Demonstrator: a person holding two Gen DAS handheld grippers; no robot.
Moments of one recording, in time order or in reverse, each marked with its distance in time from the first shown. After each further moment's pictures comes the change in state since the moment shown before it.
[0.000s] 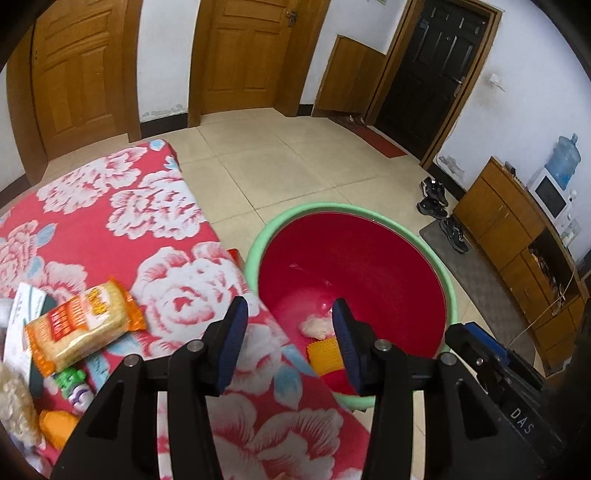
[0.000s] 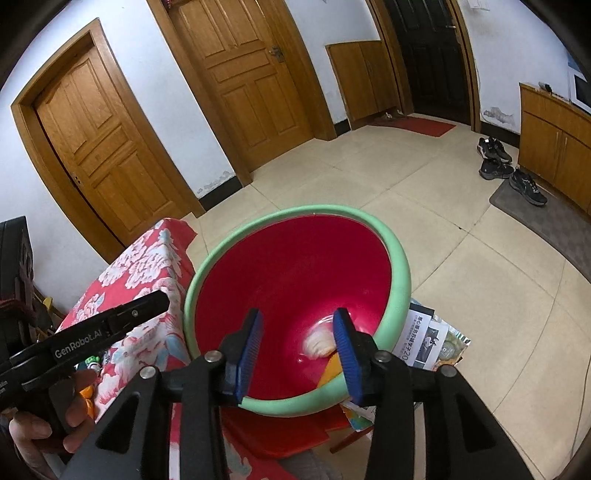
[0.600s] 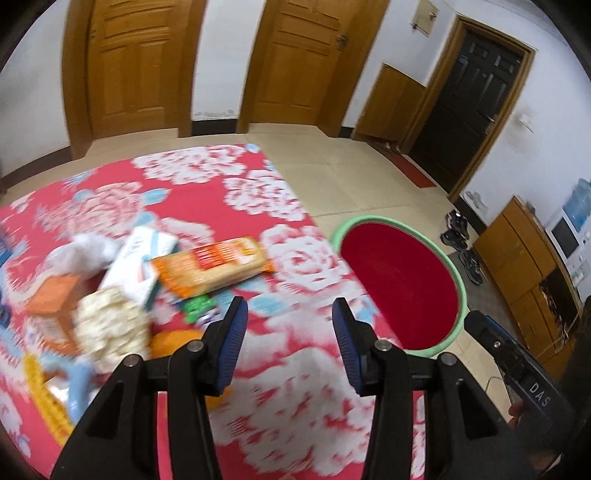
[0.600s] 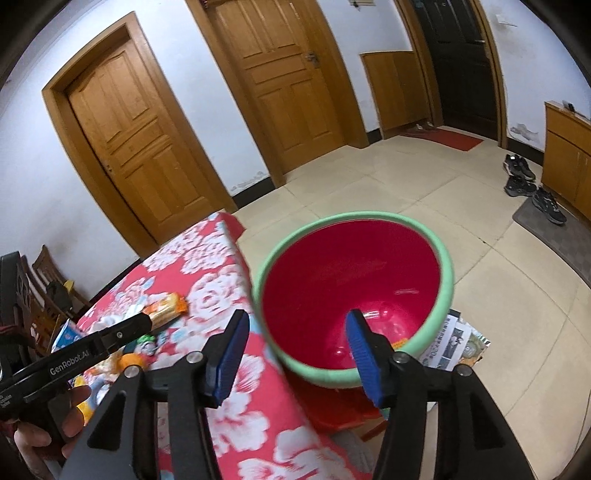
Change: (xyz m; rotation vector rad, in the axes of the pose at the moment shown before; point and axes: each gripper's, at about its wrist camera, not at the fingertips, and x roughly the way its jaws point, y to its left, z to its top) left arm -0.092 0.071 -0.041 -0.150 -0.074 0.098; right arm -0.037 0.059 -0.015 -0.079 -0.002 0.104
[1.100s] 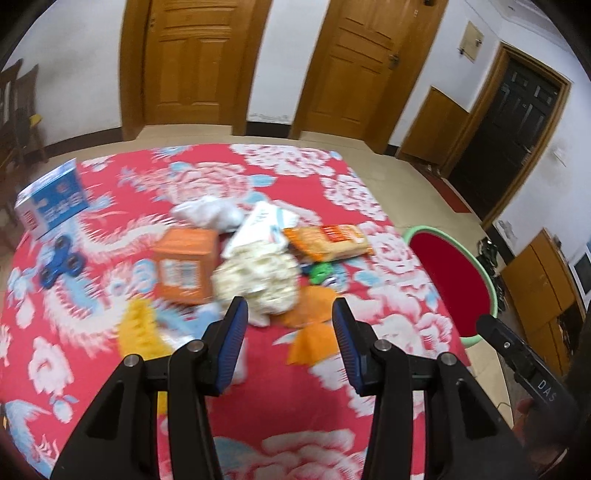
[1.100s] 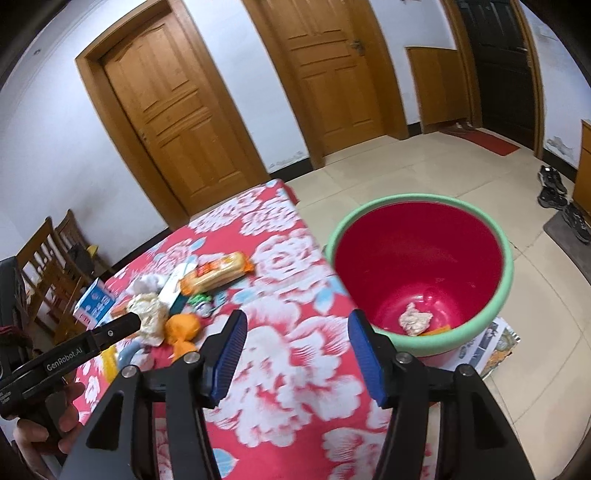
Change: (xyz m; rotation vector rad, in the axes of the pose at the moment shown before) left arm -0.055 0.082 -0.034 -0.128 -0.039 0.124; right arm 0.005 0.068 -0.028 -0.109 0.074 0.099
